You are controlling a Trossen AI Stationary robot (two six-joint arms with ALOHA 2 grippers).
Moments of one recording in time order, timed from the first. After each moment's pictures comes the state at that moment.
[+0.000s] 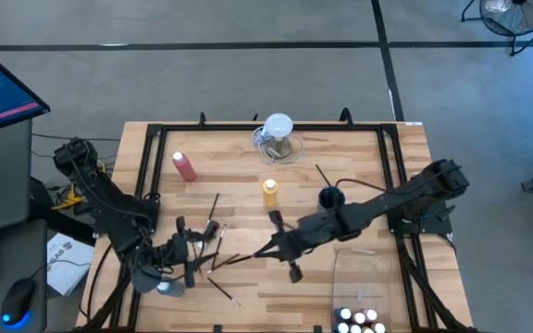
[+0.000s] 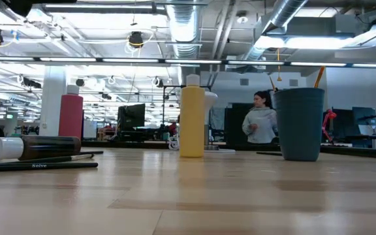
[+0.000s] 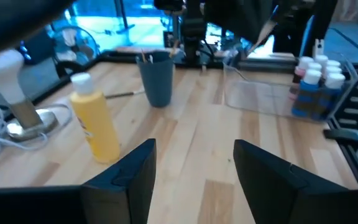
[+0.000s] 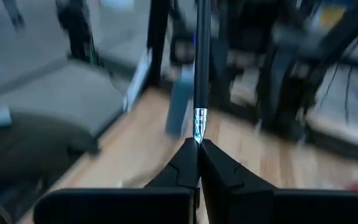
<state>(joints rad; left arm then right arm) -0.93 1.23 0.68 -0.03 -1.16 -0.53 0.37 1.68 1.16 0.22 0.07 -0.16</state>
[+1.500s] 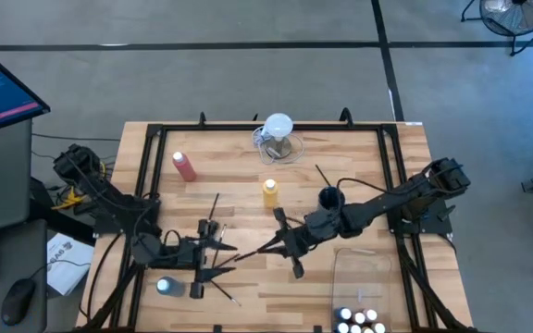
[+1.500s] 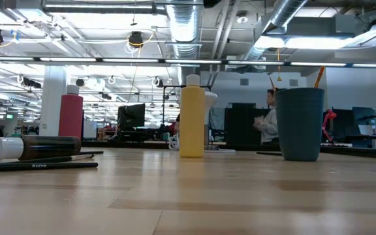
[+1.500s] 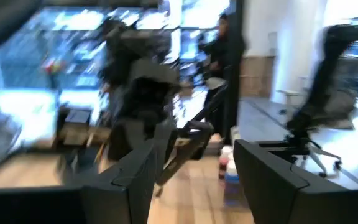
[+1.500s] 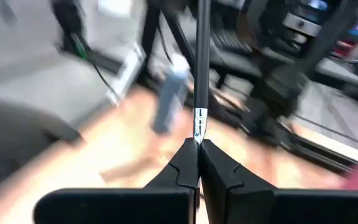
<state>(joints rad) -0.78 1.34 0.68 0.78 -0.79 0.04 0.35 1.66 1.01 0.44 0.07 -0.26</state>
